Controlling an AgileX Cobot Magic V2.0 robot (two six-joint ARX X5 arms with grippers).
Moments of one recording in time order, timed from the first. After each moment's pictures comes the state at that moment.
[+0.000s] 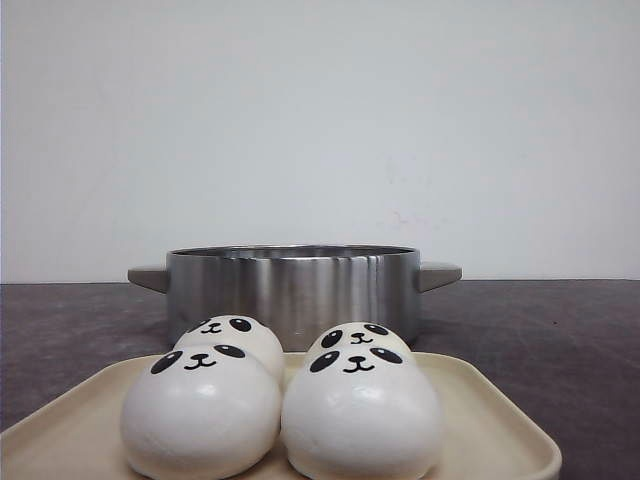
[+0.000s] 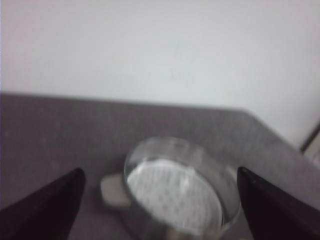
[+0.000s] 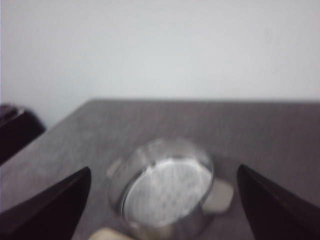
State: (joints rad) left arm -0.06 0.44 0.77 -0.48 0.39 -0.20; right arm 0.21 0.65 0.99 -0.57 -0.40 0.26
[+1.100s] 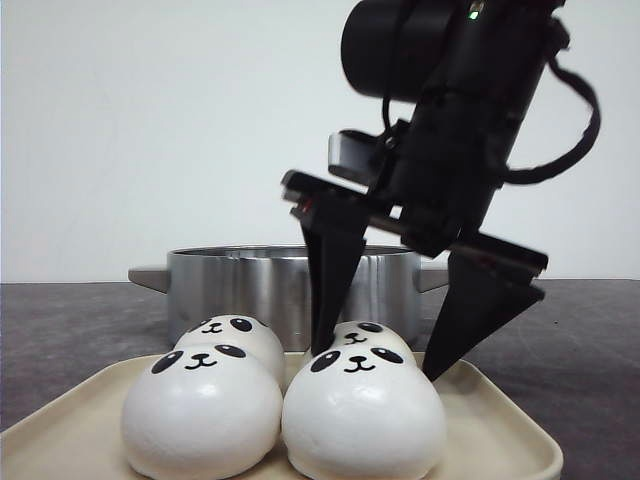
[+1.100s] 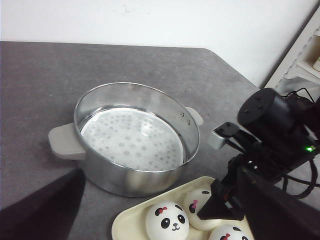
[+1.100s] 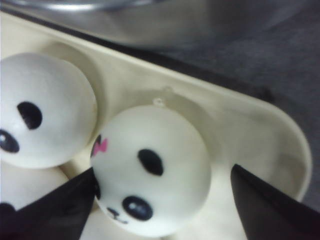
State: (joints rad) left arm -0.27 0.46 0.77 -0.60 0.38 -0.17; right arm 0.76 1.65 0.99 -0.52 -0.17 0.56
